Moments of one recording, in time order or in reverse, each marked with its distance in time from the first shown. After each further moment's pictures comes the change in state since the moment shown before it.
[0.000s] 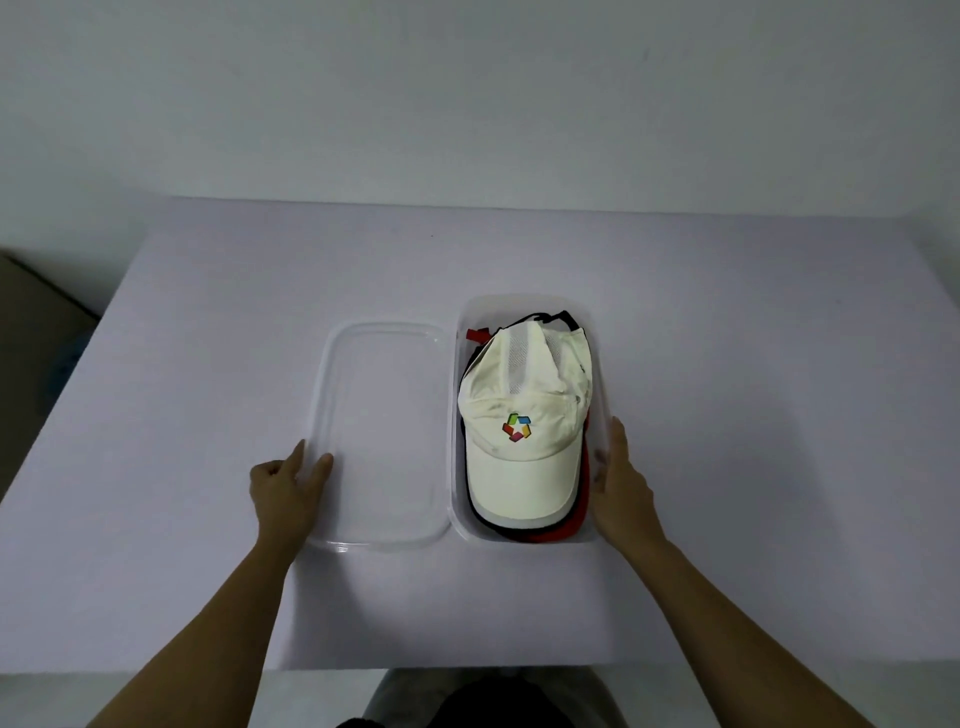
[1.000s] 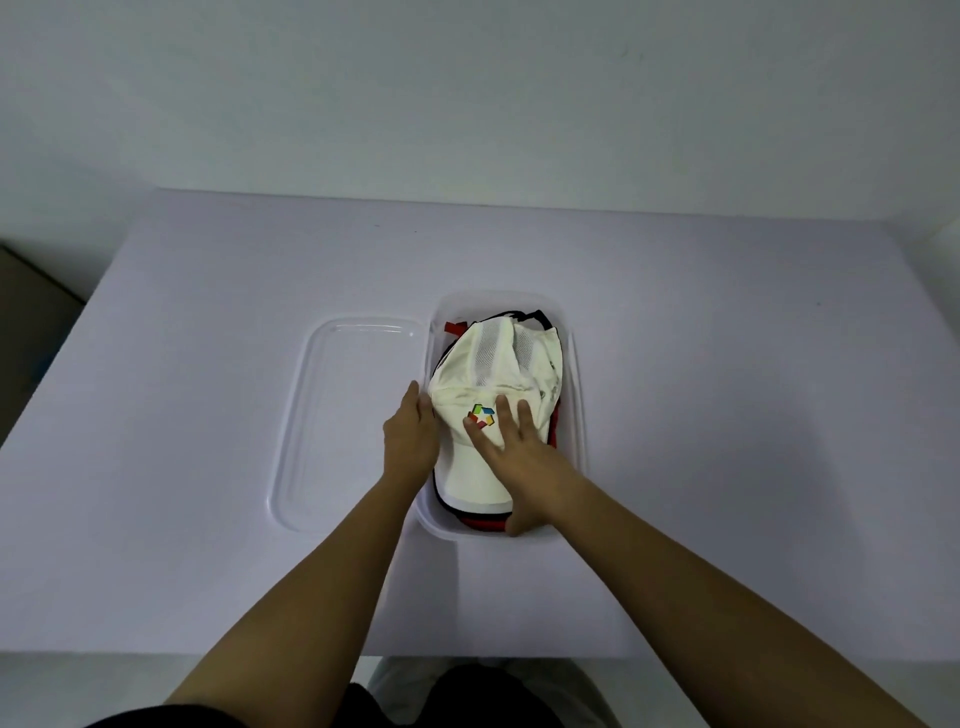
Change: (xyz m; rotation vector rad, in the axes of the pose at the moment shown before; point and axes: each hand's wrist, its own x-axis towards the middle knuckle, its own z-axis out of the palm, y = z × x) left_hand -0.067 0.138 0.109 -0.067 -0.163 0.154; right_hand 0.010 -0.060 0.004 -1.049 -0.439 -0.551
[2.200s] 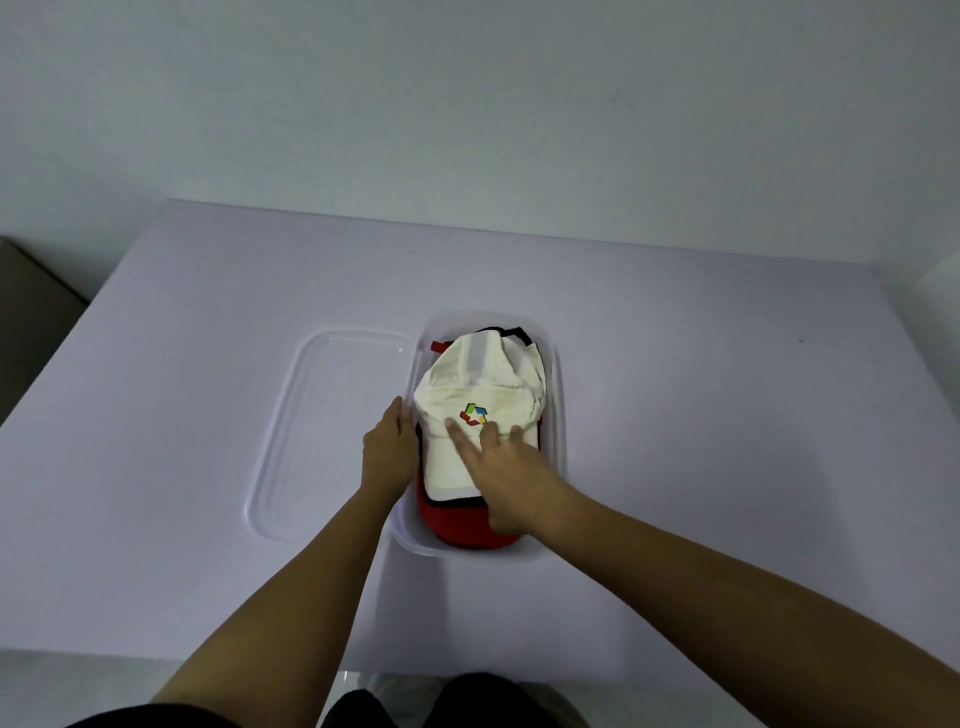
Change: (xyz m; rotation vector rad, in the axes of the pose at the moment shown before) left_hand 0.002 -0.004 0.001 0.038 0.032 -0.003; right_hand -0.024 0.001 -0.034 -0.195 0.082 -0.075
